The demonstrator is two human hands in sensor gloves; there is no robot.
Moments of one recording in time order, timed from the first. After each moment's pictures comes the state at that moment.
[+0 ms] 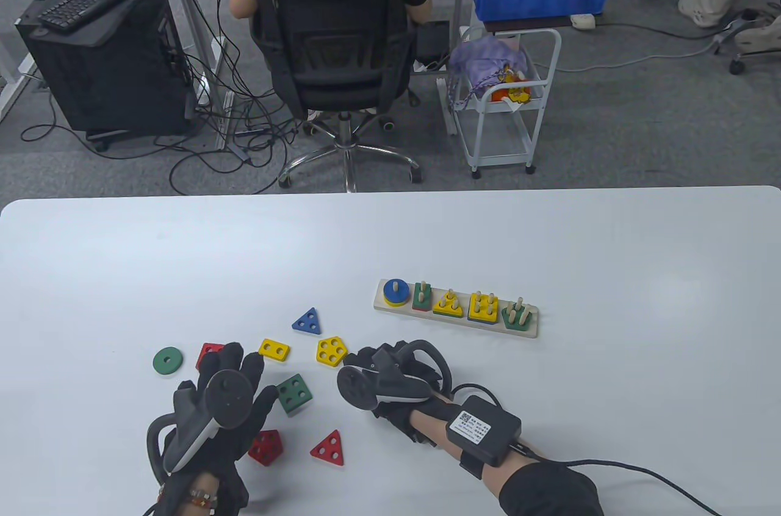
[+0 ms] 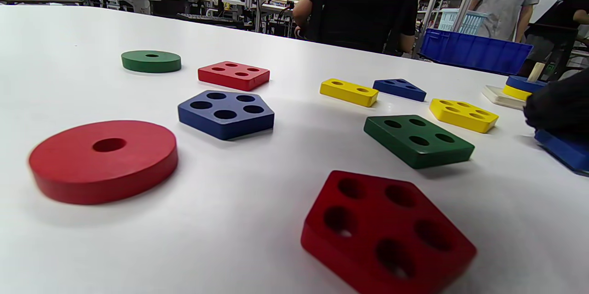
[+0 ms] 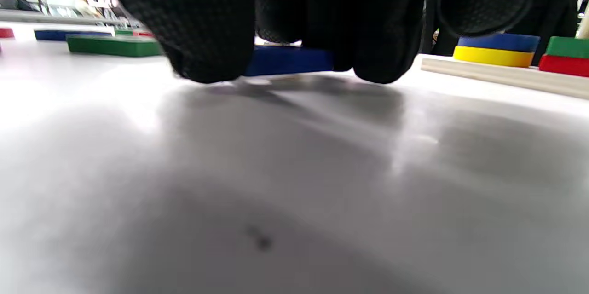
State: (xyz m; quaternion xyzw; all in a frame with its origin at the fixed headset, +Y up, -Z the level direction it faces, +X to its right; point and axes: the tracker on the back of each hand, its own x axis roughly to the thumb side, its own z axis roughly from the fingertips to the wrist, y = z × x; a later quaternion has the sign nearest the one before) left_hand -0.270 -0.715 -0.273 -0.09 0.05 0.07 0.99; right_hand -0.028 -0.756 -0.342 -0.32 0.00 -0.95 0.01
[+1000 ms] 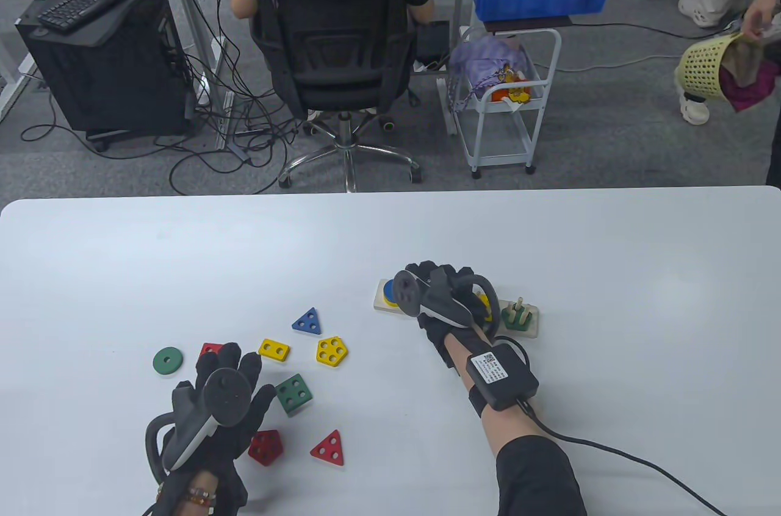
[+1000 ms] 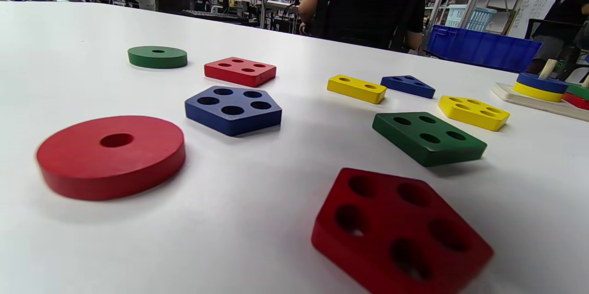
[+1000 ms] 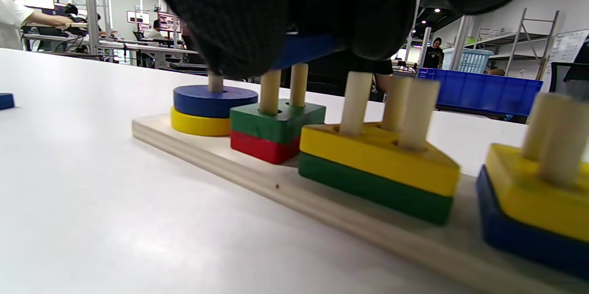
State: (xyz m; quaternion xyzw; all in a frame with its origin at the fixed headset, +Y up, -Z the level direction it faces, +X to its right) left_hand -0.271 -0.714 -0.274 -0.10 0.06 0.07 0.99; right_hand 0.046 -0.721 -0.443 -0.10 0.03 -0.99 0.03
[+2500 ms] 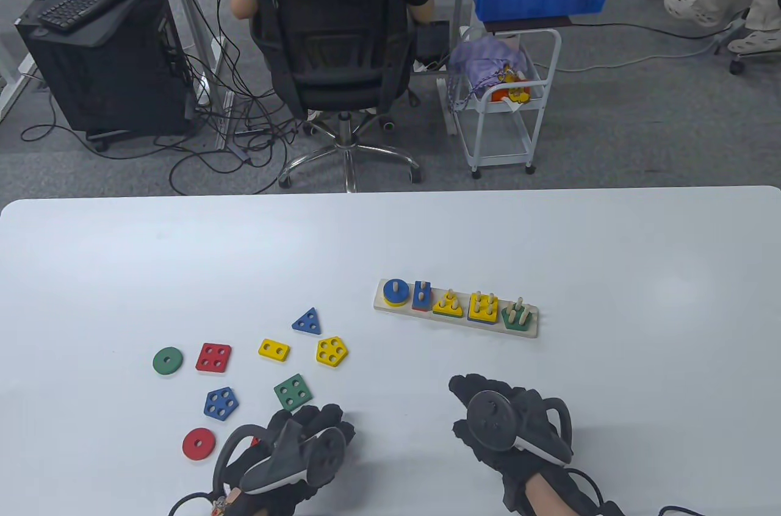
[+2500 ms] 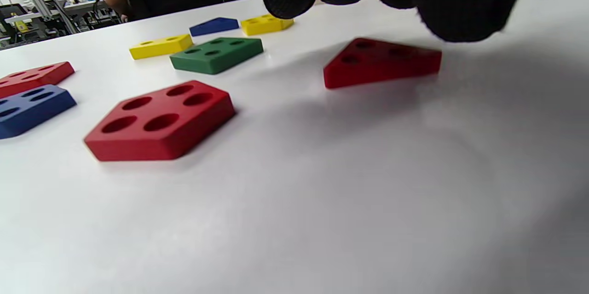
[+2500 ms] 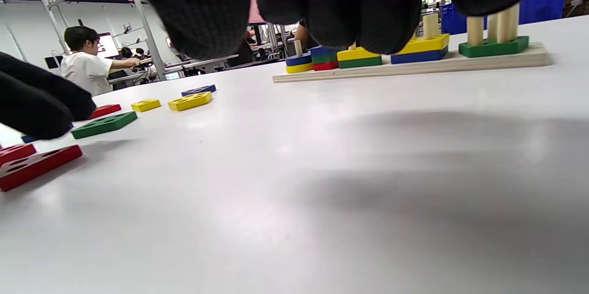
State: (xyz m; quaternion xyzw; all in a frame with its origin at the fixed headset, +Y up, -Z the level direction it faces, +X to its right) left_hand -0.160 -0.741 -0.236 -0.15 -0.21 -0.12 0.96; right_hand 0.122 -0.728 -0.260 -0.16 -0.04 -0.98 -0.11
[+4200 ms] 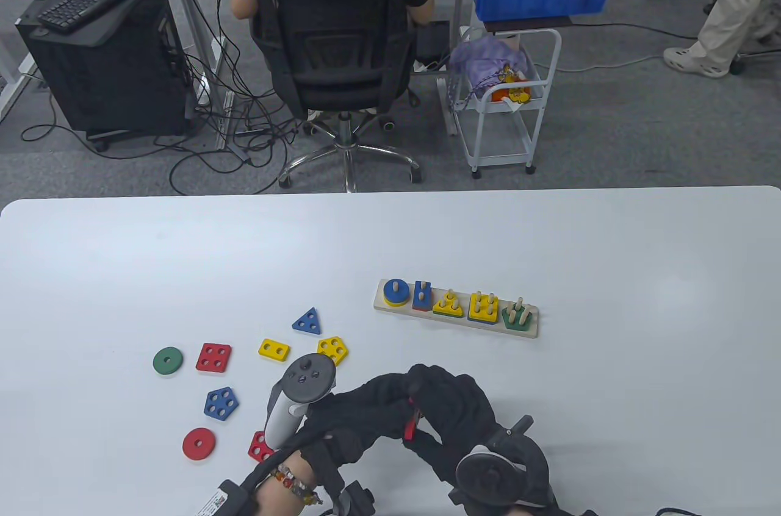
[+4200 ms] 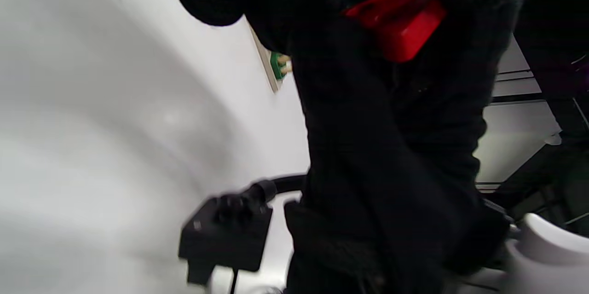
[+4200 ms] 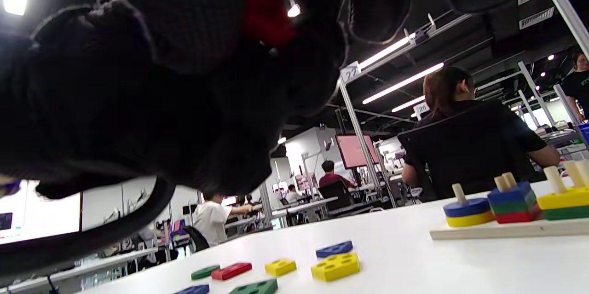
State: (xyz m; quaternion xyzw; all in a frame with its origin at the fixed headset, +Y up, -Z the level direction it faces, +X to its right) left_hand -0.114 -0.722 -0.277 -0.33 -0.19 0.58 0.72; right_hand 0.084 -0.692 -0.218 -0.28 0.23 -0.90 -0.25
